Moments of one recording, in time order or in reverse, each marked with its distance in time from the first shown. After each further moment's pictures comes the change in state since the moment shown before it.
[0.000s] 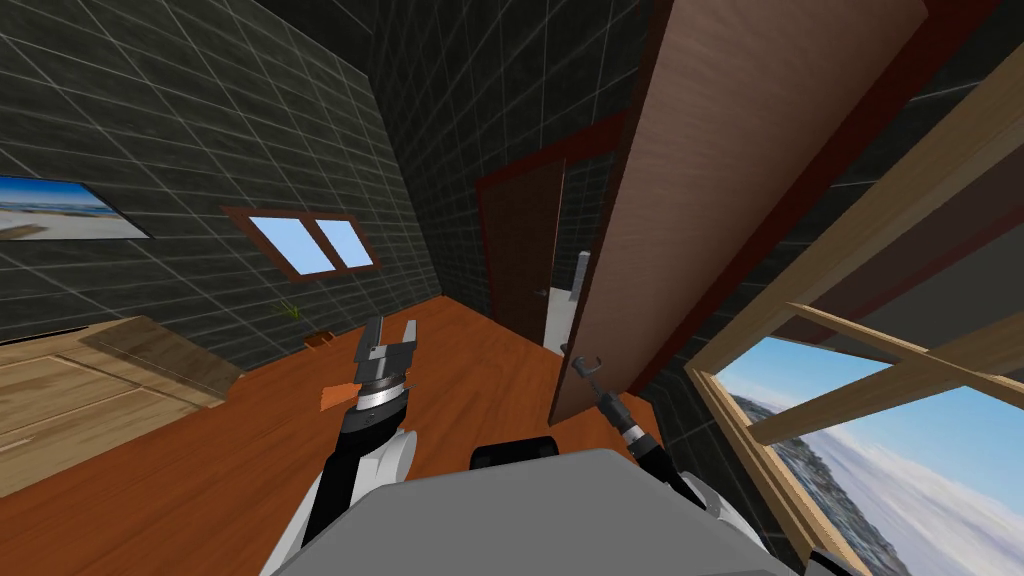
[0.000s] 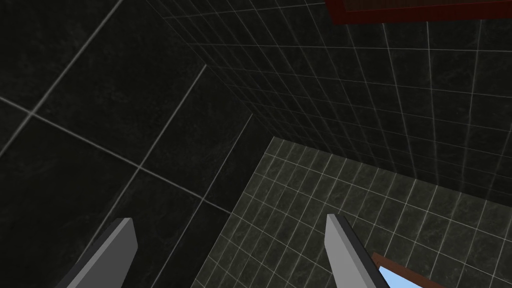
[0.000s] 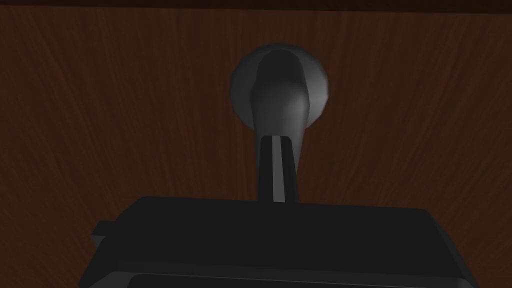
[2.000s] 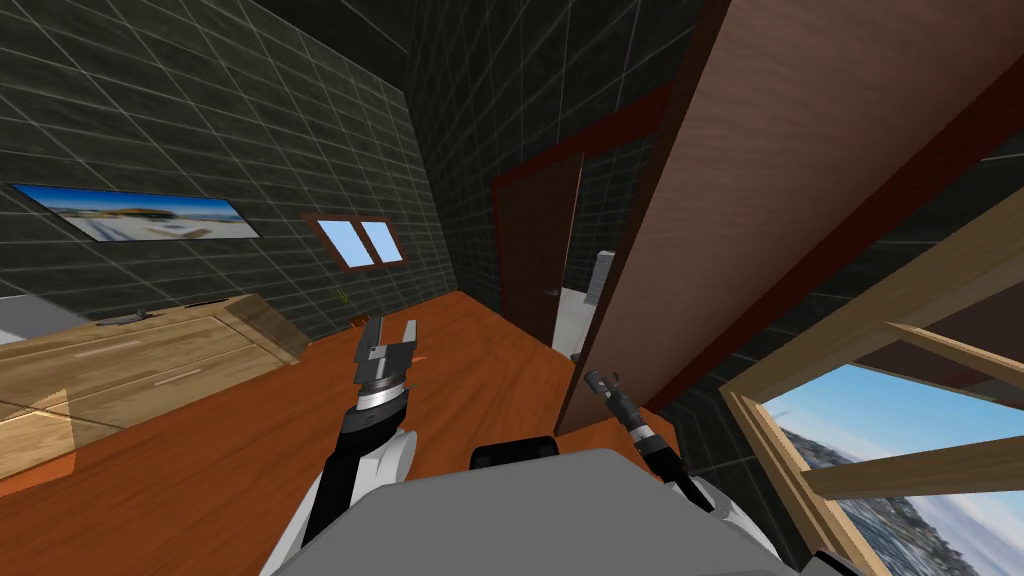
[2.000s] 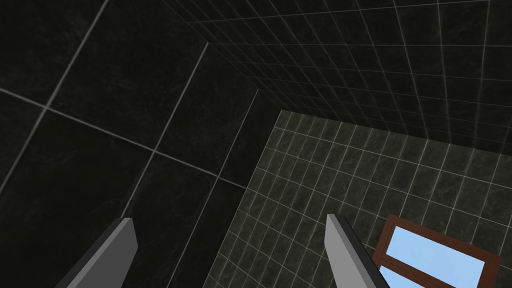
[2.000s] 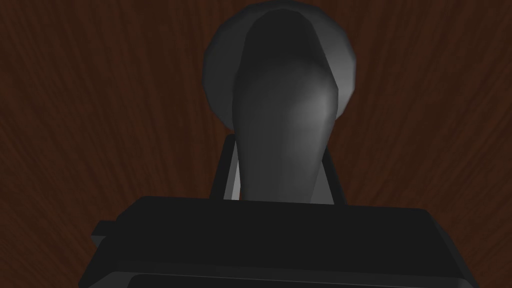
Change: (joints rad) arm -0.011 0.009 -0.098 0.058 -0.014 -0.008 0.003
